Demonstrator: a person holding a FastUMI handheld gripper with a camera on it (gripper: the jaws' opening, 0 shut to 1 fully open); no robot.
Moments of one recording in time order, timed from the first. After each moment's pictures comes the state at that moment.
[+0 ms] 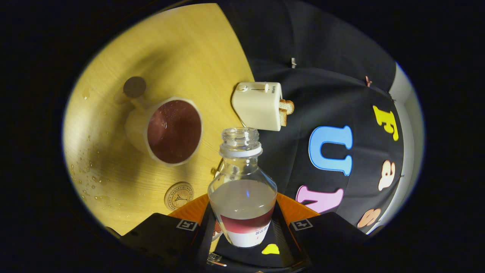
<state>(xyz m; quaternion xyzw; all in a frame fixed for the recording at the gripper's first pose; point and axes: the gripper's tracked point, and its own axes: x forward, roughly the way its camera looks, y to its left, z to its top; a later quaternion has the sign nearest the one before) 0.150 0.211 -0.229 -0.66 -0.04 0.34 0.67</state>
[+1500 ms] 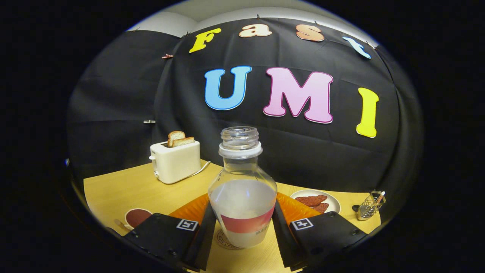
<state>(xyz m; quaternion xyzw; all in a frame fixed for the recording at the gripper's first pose) 0.219 0.131 -0.219 0.01 0.10 0.27 0.96</state>
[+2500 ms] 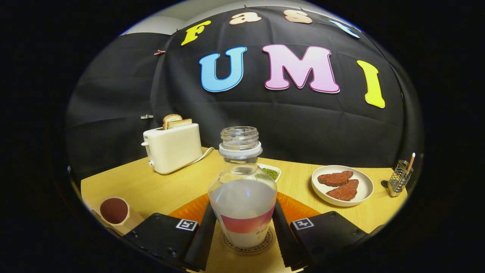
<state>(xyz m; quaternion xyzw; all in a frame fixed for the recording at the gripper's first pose) 0.239 0.169 -0.305 0.04 0.14 0.28 0.95</state>
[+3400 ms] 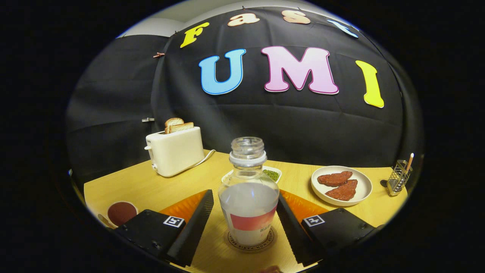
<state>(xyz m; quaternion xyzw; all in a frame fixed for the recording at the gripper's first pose) 0.231 0.160 -0.282 0.05 0.13 0.27 0.95</state>
